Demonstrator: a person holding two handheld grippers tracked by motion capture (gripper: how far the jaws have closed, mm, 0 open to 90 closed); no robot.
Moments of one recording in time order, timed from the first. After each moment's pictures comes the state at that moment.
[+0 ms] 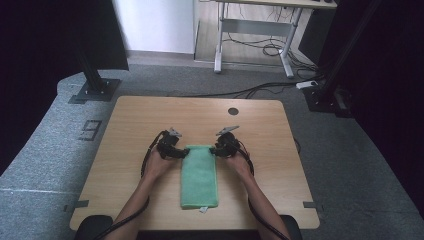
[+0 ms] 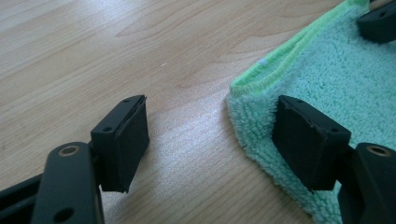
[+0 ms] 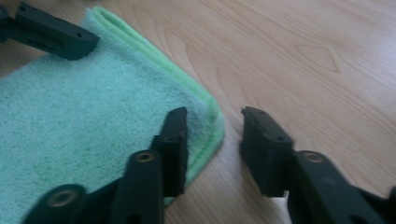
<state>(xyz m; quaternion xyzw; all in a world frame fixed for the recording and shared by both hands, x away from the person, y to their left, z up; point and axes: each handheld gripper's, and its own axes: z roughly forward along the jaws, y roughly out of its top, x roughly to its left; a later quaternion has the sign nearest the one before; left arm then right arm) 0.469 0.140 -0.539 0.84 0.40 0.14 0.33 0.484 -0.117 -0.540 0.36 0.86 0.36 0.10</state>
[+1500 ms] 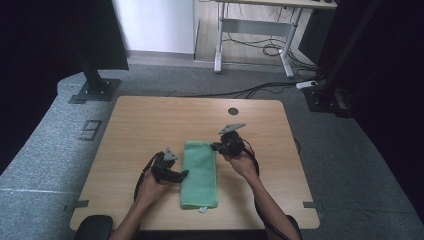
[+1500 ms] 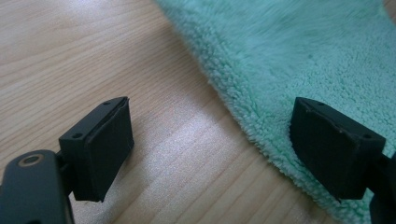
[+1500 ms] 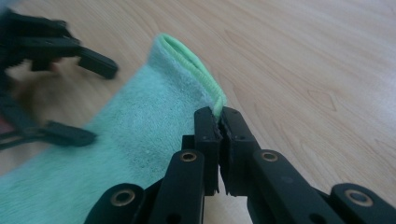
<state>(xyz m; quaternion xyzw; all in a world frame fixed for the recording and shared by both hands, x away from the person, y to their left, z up) 0.386 0.145 -0.548 0.85 0.38 0.14 0.34 0.444 -0.124 -0.479 0.32 0.85 0.41 0.10</state>
